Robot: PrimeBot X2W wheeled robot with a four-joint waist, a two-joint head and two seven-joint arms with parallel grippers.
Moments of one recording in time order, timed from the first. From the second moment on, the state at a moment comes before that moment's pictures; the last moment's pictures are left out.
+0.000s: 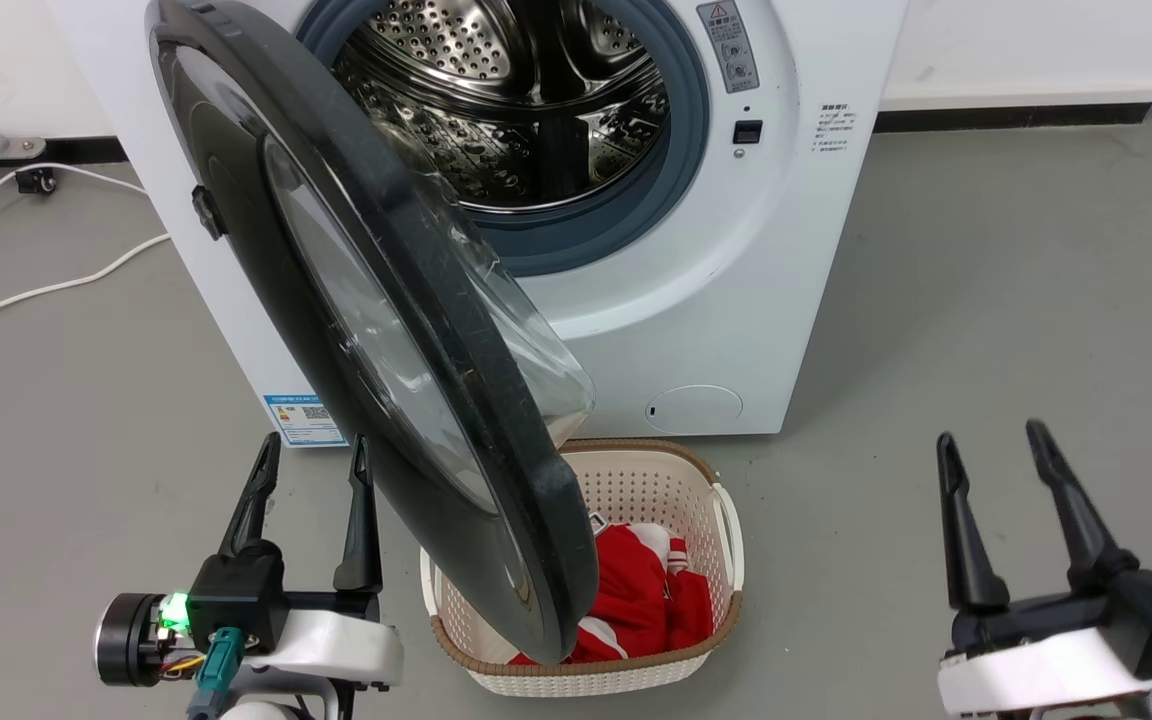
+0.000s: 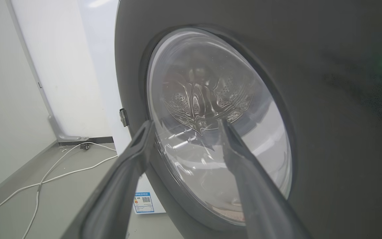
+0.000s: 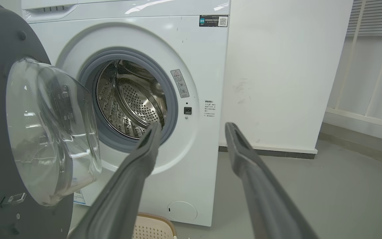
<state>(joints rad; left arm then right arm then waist) -0.04 0.05 -0.03 0.06 -0.01 0.01 -0.26 0.03 -0.05 -0.01 -0.08 0.04 0.13 -0.26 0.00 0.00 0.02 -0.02</state>
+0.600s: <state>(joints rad) -0.03 0.06 -0.04 0.06 -0.01 0.01 -0.26 0.05 -0.05 -0.01 0.00 0.07 0.13 -0.26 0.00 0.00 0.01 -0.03</state>
